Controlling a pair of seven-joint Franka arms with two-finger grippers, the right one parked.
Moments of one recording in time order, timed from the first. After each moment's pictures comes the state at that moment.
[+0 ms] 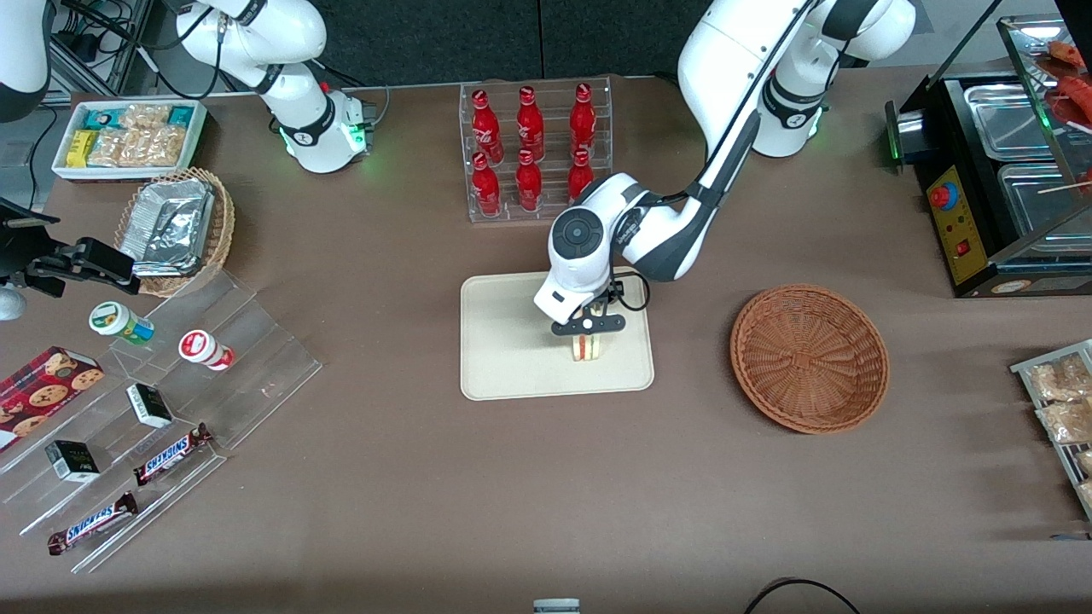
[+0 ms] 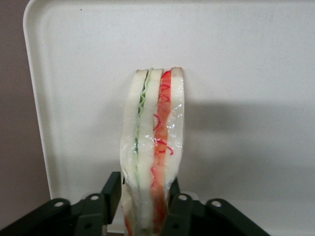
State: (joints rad) arm -0.72 0.61 -0.07 -1.70 0.01 2.19 -0.85
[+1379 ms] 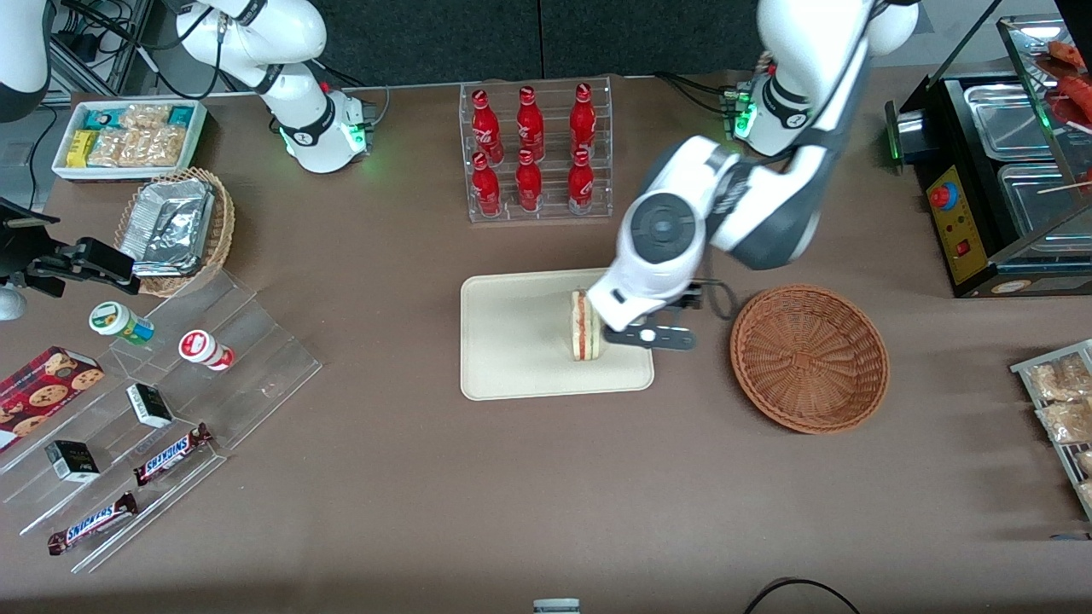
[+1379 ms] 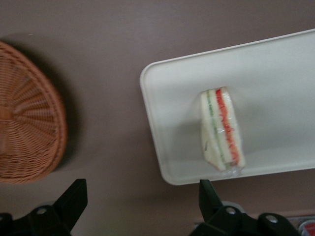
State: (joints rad) arm -0.54 0.42 -0.05 -1.49 0.01 1.71 -0.44
